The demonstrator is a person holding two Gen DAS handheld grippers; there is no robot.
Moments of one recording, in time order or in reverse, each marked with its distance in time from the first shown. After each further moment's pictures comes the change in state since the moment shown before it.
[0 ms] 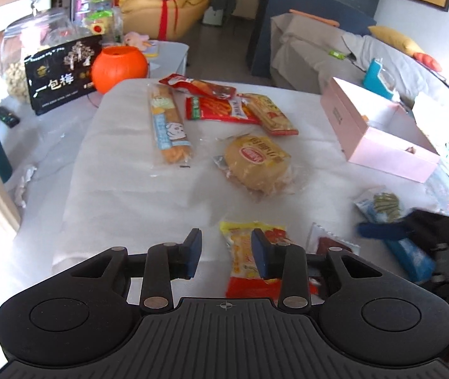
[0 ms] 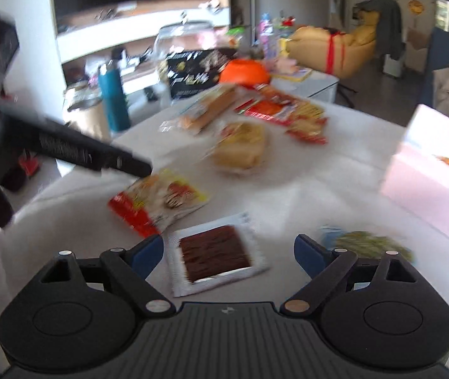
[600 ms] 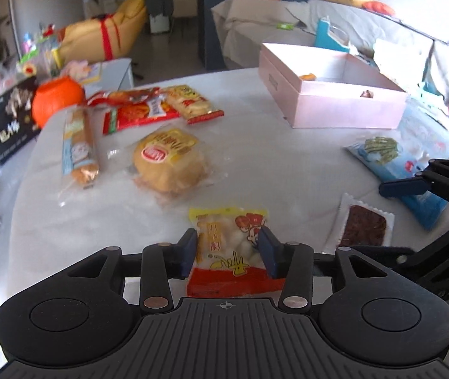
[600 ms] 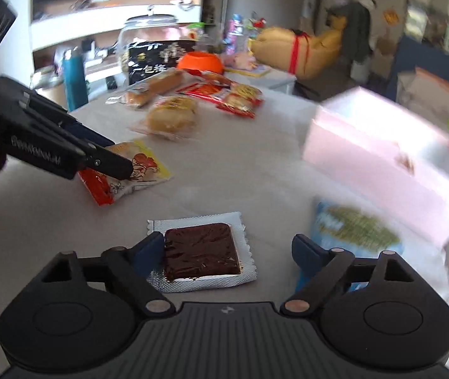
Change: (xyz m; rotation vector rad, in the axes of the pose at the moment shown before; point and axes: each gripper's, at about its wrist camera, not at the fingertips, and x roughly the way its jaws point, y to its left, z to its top) left arm 0.040 -0.079 -0.012 0.277 -0.001 -0.016; right arm -0.037 -0.055 -0.044 0.080 0.002 -0.123
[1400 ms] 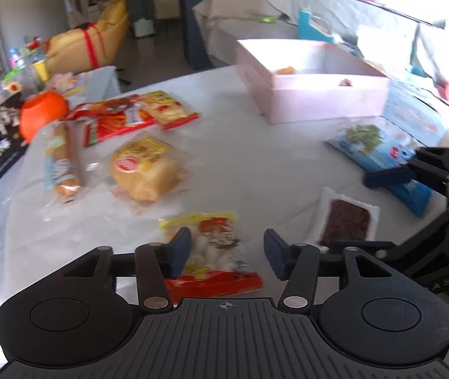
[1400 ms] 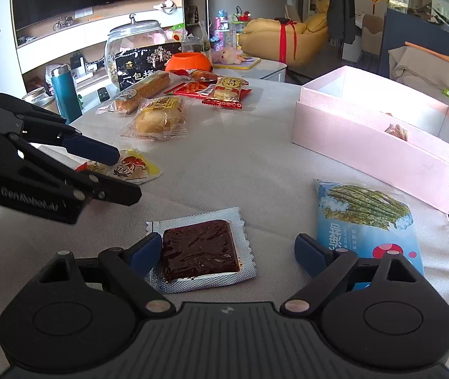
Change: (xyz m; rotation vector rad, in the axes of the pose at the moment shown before) left arm -0.001 -0.016 0.004 0.064 0.010 0.009; right arm 0.003 -0.005 -0.003 0.049 -0.005 0.003
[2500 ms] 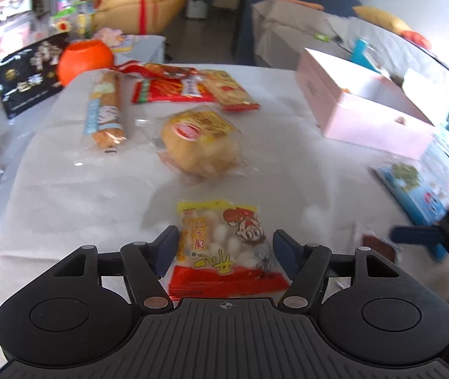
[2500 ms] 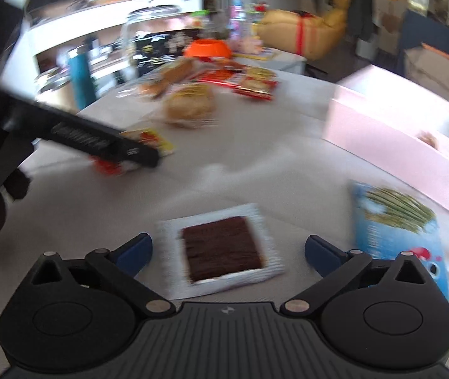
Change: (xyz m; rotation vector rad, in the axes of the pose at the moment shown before) left arm 0.006 0.036 -0.014 -0.263 0.017 -0.015; right arm 0.001 0.039 0.000 -0.101 0.045 0.050
